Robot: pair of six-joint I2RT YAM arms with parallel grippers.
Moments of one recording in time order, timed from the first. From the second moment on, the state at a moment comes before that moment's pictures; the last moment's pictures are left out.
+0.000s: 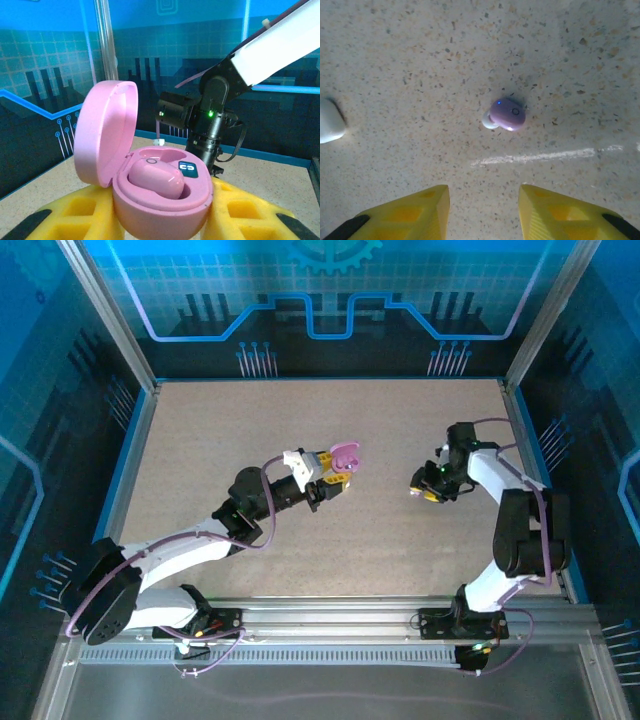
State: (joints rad) left arm -0.72 1.26 0.63 0.75 0.32 0.02; right arm -0.01 1.65 1.04 -0.75 -0.37 0.44
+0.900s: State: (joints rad) left arm -0.72 1.27 0.63 0.73 0.32 0.01; right arm 0.00 1.81 1.11 -0.70 -0.39 0.49
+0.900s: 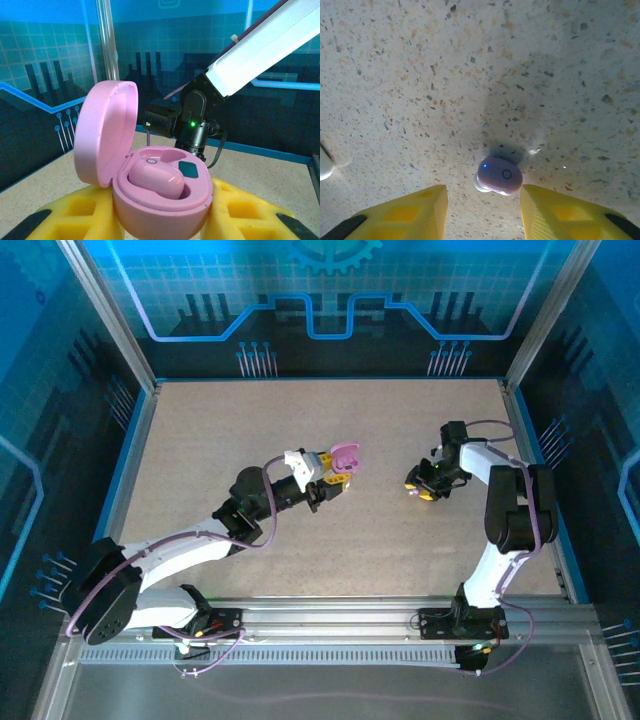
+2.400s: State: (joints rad) left arm -0.72 1.31 0.63 0.71 0.34 -0.01; right arm 0.15 2.00 1.39 -0.95 -0.14 0.25
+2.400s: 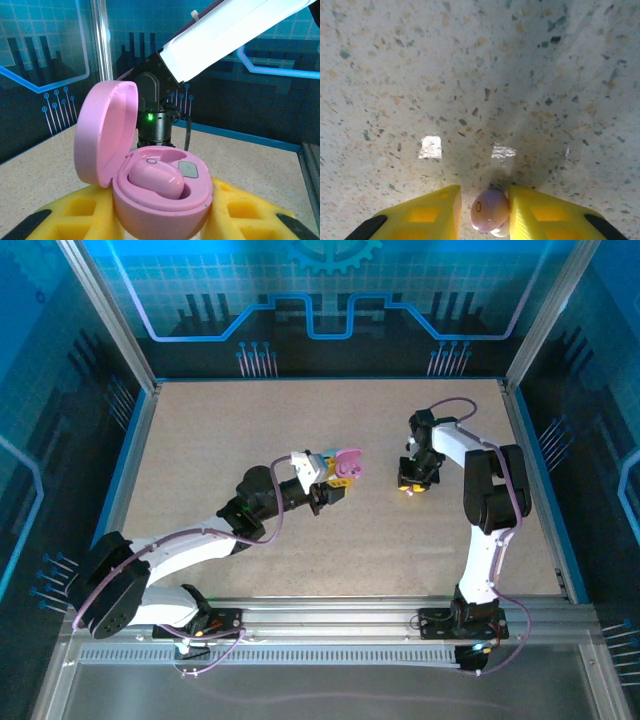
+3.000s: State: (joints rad) left arm -0.72 1.31 0.63 0.71 0.34 -0.01; right arm 0.13 2.01 1.40 -0.95 -0.17 0.28
